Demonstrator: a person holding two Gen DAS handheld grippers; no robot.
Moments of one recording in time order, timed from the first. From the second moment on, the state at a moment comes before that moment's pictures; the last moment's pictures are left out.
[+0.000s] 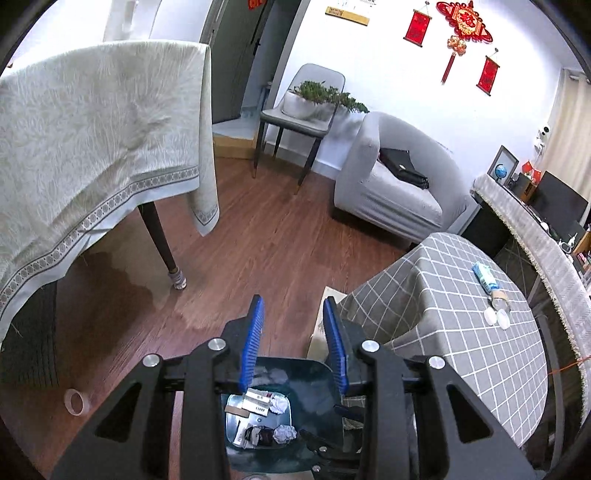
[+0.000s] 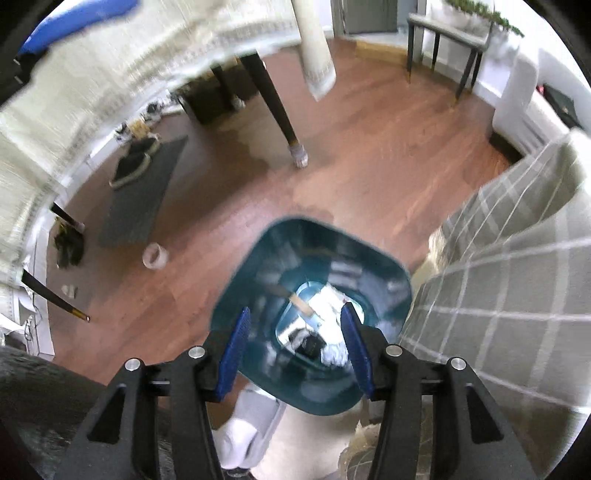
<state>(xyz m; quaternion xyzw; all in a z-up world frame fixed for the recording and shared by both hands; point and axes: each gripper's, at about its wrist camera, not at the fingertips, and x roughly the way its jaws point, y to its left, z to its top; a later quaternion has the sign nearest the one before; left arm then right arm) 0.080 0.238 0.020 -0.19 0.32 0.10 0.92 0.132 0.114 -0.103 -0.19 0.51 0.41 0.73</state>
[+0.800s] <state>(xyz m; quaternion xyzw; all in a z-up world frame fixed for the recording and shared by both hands) 0.103 0.182 0.049 -0.15 0.29 0.07 0.94 0.191 -0.012 -0.007 -0.12 0.40 0.32 0.85</state>
